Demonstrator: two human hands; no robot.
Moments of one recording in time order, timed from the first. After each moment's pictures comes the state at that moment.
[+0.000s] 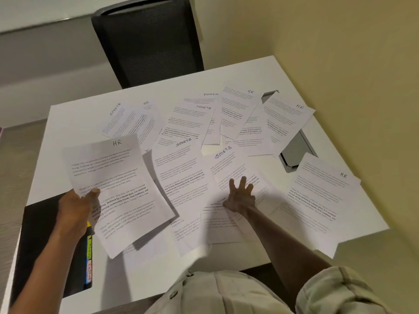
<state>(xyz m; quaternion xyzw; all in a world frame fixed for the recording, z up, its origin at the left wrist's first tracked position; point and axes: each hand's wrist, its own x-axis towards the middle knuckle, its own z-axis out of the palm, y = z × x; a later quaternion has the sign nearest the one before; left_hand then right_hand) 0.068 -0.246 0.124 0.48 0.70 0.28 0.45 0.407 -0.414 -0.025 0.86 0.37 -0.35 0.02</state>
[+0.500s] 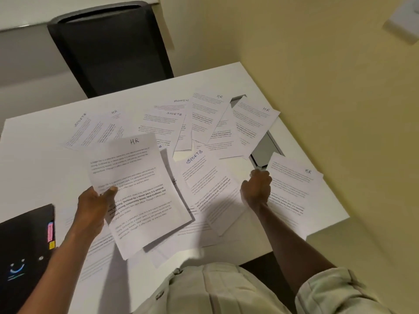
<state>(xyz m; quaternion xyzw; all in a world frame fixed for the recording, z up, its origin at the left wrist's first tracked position) 0.164 -0.270 0.101 0.53 0.60 0.24 0.55 0.509 -0.472 -0.019 0.96 0.20 -0.11 -0.14</state>
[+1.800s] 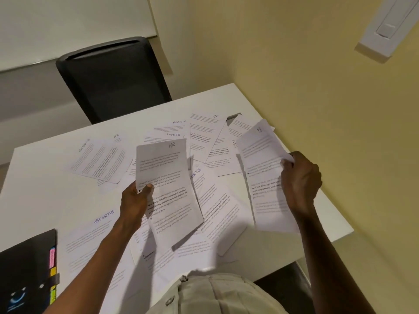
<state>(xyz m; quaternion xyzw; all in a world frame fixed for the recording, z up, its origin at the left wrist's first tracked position) 0.268 -0.284 0.098 0.58 0.53 0.27 0.56 0.558 -0.524 0.140 0.93 0.17 0.09 -0.31</state>
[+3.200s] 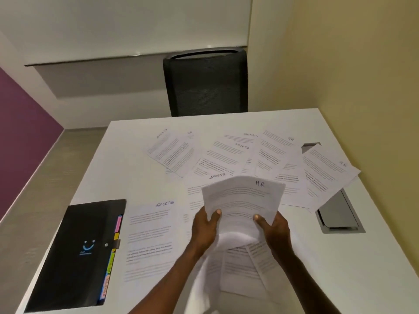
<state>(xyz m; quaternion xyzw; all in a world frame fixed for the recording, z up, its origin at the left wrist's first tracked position) 0.240 -0.315 0.059 0.58 0.54 0.28 0.54 0.418 -0.408 0.054 0.71 0.27 -0.36 -0.54</state>
